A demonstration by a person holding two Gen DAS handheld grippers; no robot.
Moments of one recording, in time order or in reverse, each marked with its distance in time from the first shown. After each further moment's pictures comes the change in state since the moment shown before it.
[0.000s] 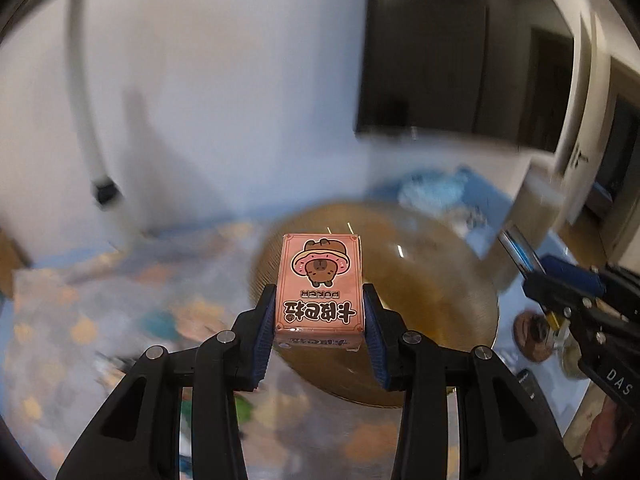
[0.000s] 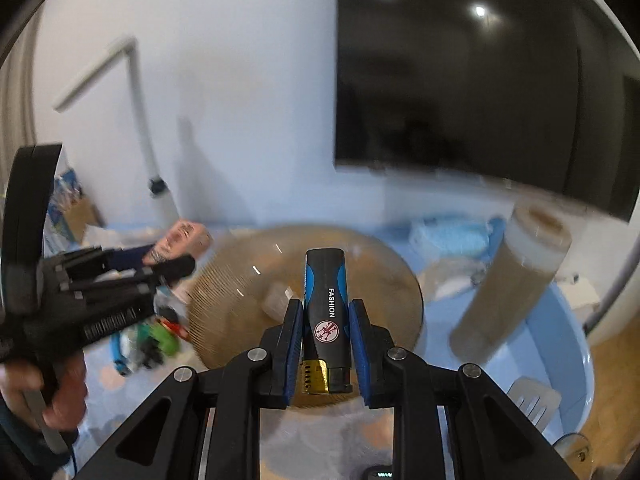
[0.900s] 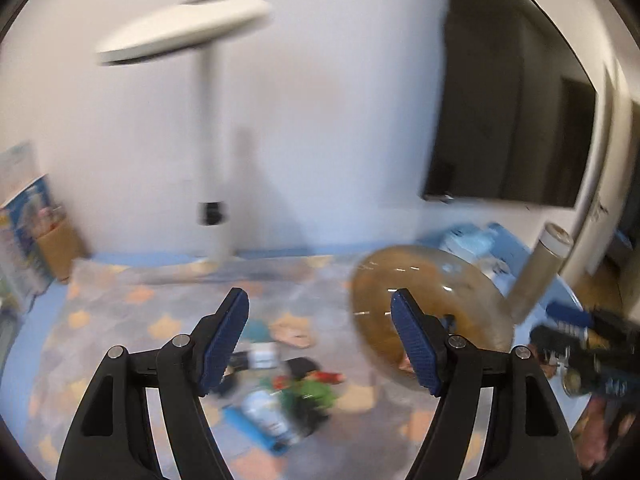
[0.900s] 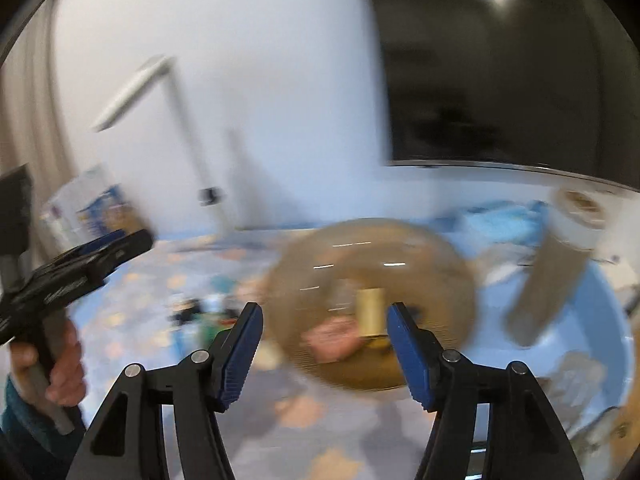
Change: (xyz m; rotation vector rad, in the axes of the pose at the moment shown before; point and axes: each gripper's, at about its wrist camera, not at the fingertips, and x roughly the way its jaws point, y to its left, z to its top) left arm -0.119 0.085 -0.020 -0.135 -0.198 0.134; right arm -0.034 0.040 0.000 0.045 -0.029 0.232
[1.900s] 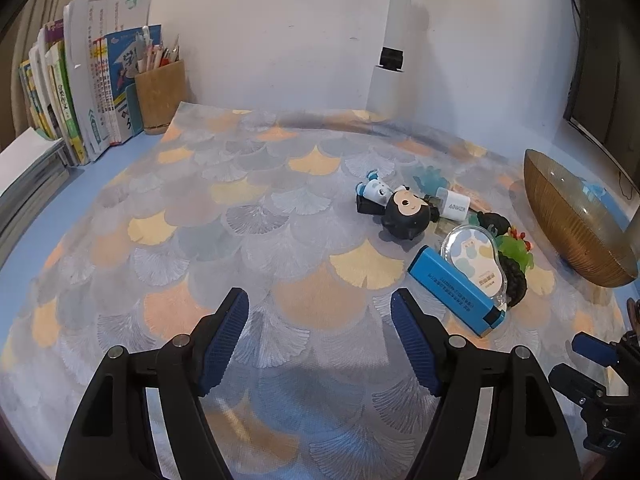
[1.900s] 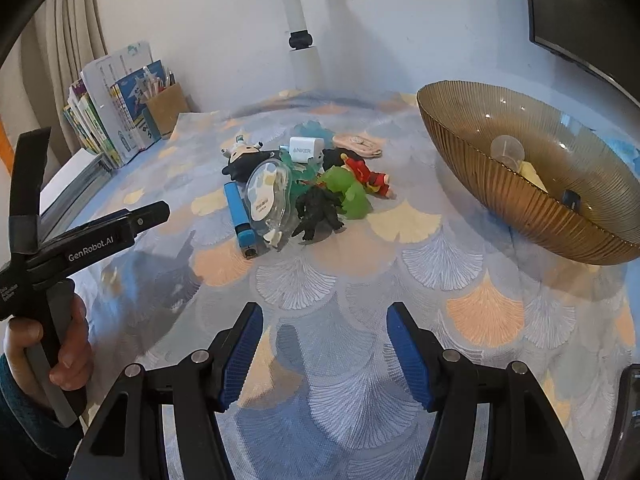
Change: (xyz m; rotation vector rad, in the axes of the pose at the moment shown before) left arm 0.037 0.120 -0.148 -0.175 0.197 0.261; right arm 0.122 0.096 -0.121 -0.112 0.239 0.081
